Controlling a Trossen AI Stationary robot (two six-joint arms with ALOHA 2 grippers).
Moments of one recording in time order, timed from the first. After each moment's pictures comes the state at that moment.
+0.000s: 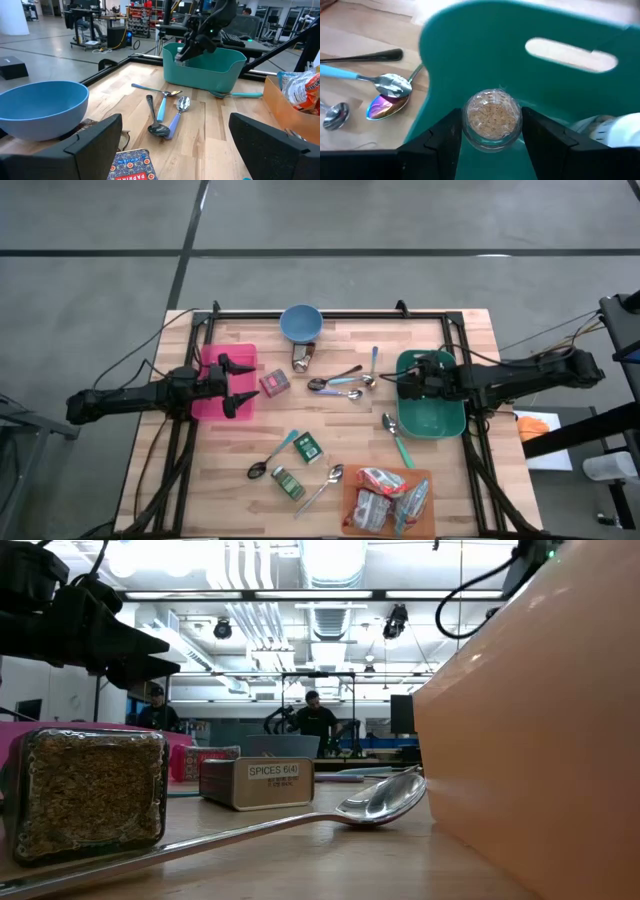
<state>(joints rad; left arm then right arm) 0.15 0.13 0.00 0.02 -0.07 -0.08 0.01 1.00 0.52 -0.74 0.64 1.20</state>
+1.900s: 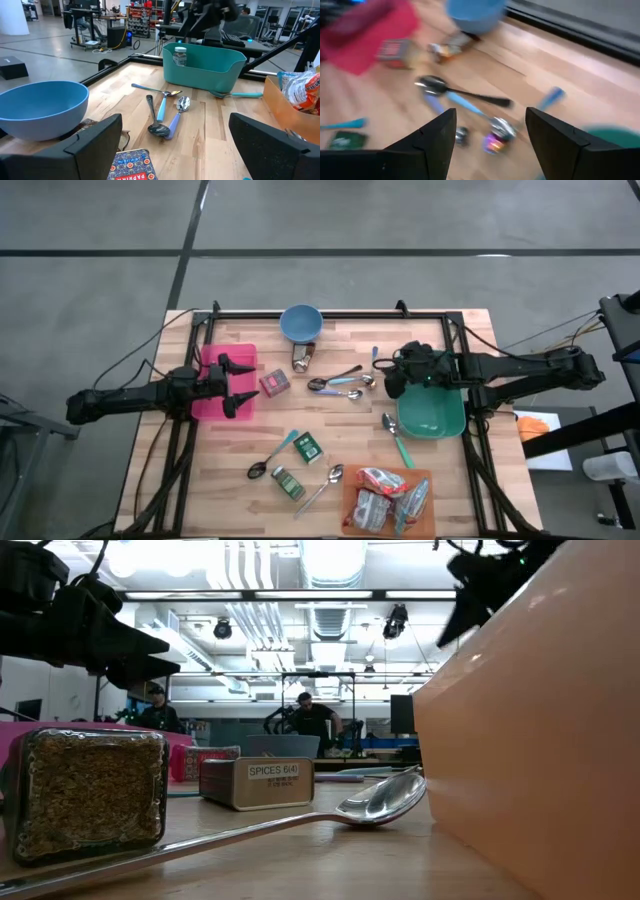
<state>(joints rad) 0.15 0.13 0.00 0.02 -0.07 -0.08 -0.02 1.00 0.74 -0.45 0.45 0.68</state>
